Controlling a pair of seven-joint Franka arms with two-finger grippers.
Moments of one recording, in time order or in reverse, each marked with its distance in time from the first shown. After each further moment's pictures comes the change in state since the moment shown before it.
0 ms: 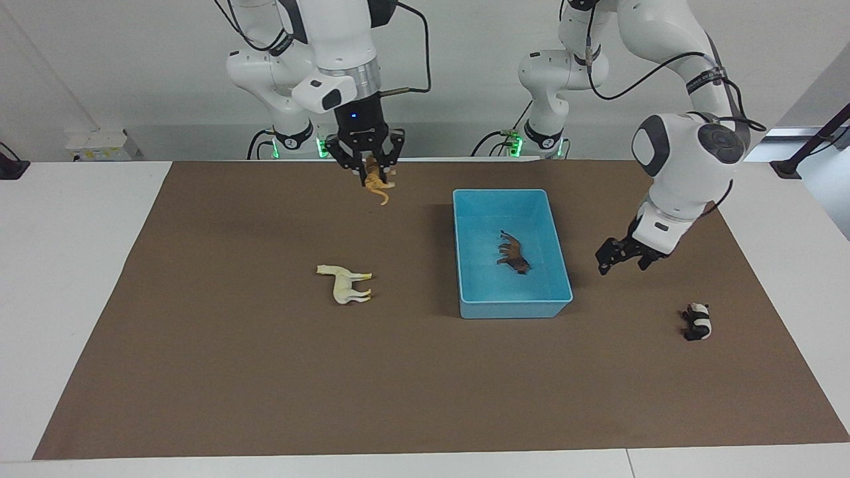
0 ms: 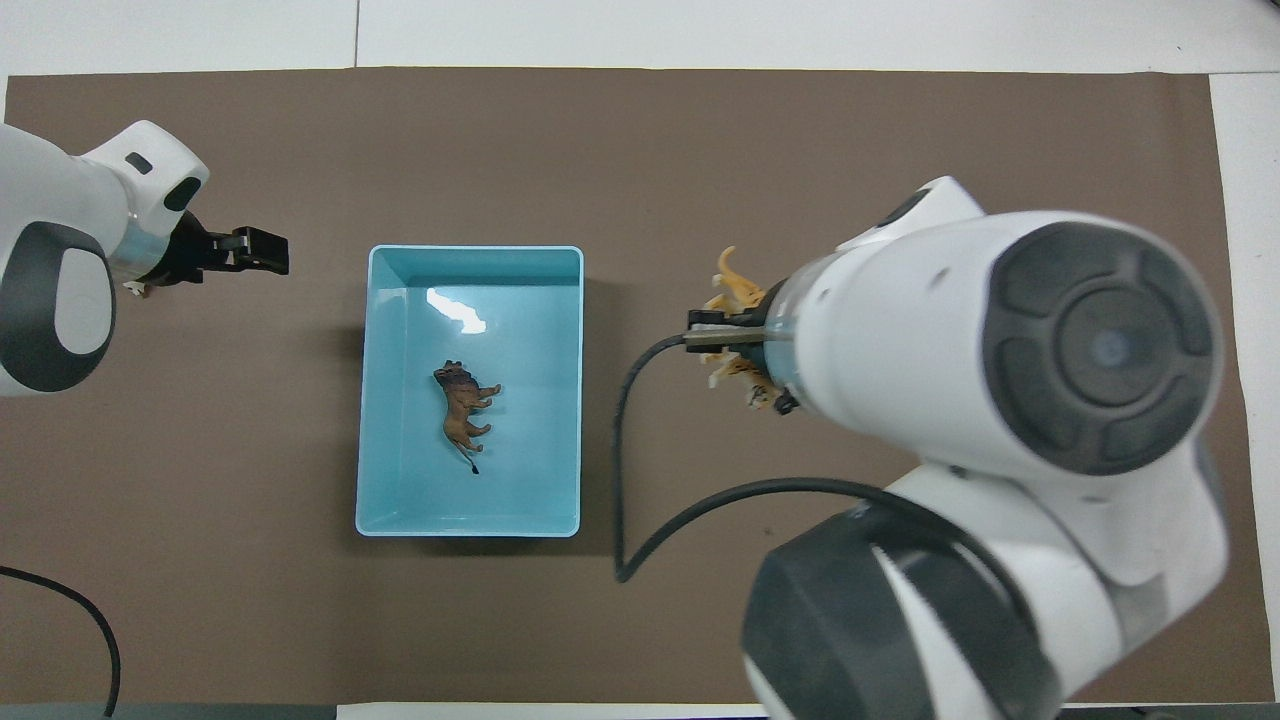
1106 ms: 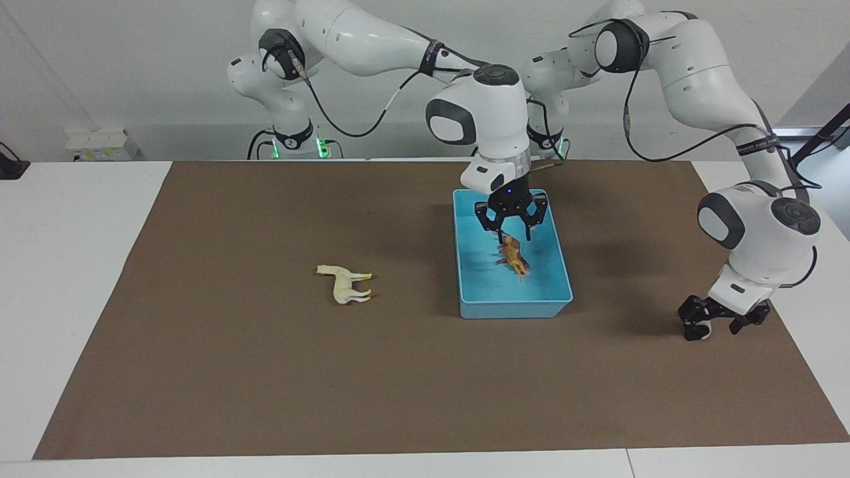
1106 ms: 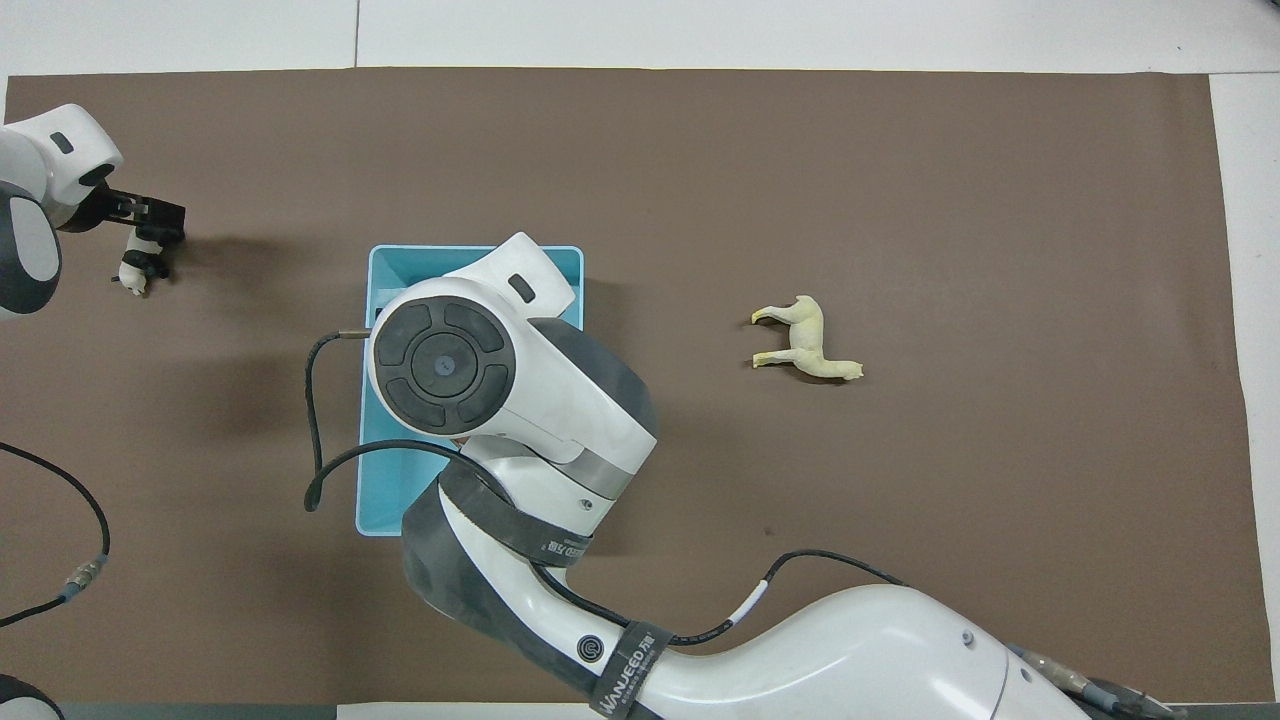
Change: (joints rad) left arm 0.209 0.375 -0.007 0.269 0.083 0.208 0.335; right arm 0.400 0.601 -0.059 0.473 -0.286 0.155 0.389
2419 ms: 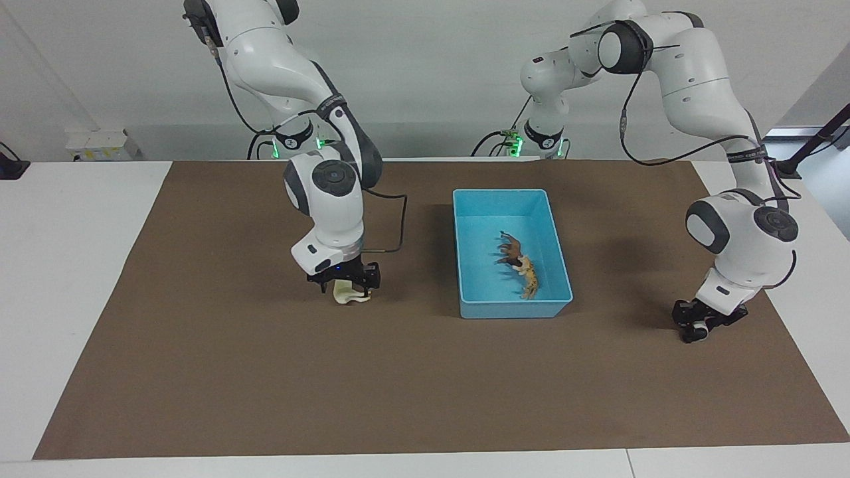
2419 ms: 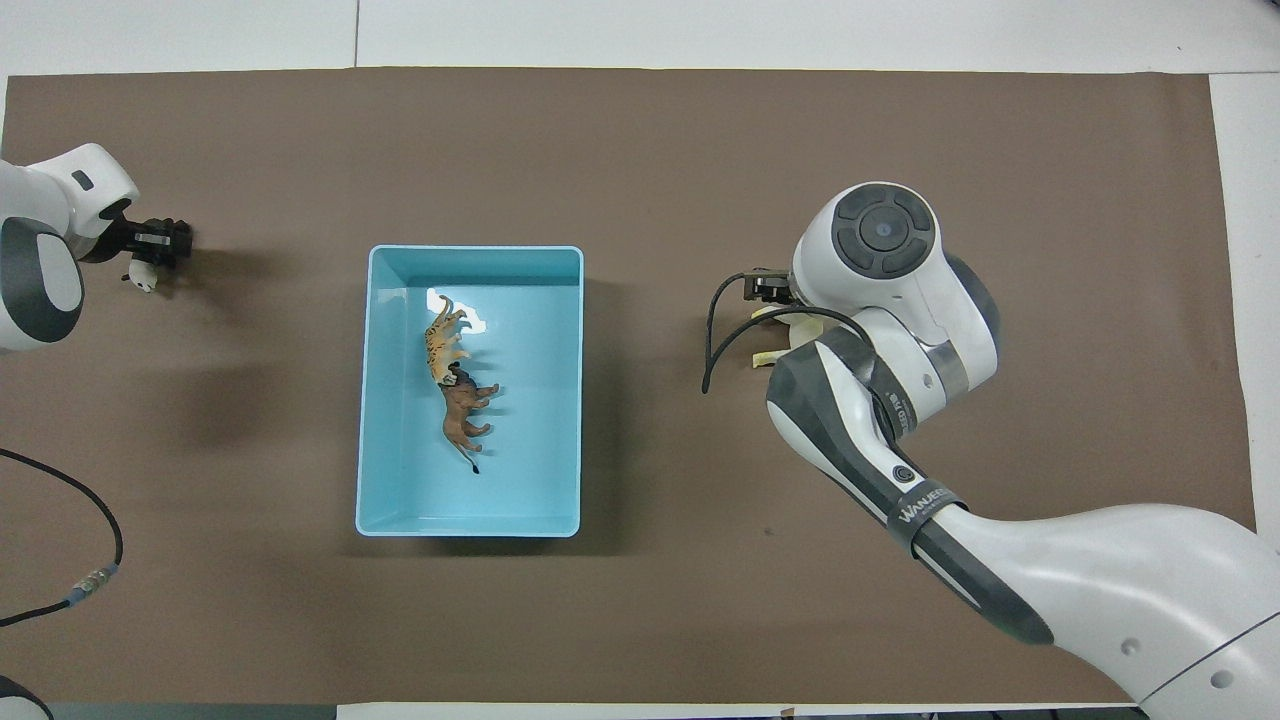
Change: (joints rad) left arm 0.027 -0.003 -0.004 -0.094 -0.002 0.073 -0.004; right arm -0.511 -0.247 -0.025 -0.671 -0.020 0.169 -0.395
